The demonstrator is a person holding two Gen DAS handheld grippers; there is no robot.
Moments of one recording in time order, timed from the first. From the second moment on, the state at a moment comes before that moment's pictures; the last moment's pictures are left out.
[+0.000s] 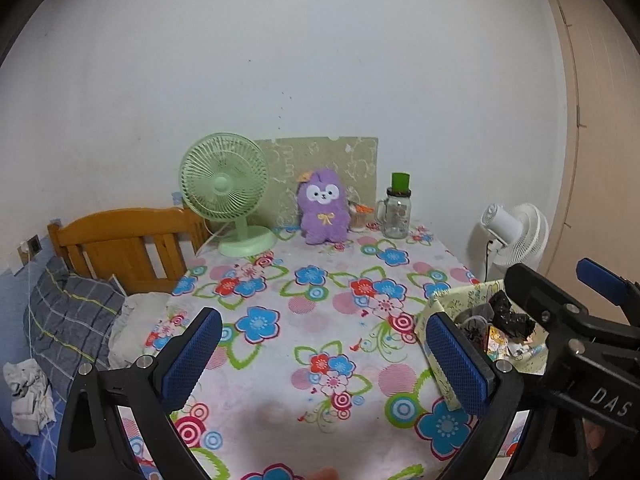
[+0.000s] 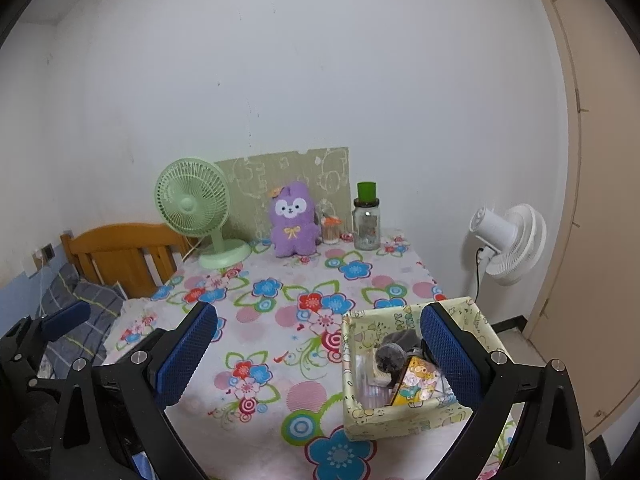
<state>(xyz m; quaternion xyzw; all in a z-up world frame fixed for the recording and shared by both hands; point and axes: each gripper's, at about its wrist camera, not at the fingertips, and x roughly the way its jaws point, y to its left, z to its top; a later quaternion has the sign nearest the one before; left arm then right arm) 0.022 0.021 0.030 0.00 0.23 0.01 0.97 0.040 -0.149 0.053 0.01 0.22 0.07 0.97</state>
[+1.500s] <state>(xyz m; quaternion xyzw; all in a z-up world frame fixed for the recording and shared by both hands) 0.017 0.032 0.032 -0.01 0.22 0.02 0.98 0.036 -0.153 0.058 0.01 0.21 0.05 0.98</state>
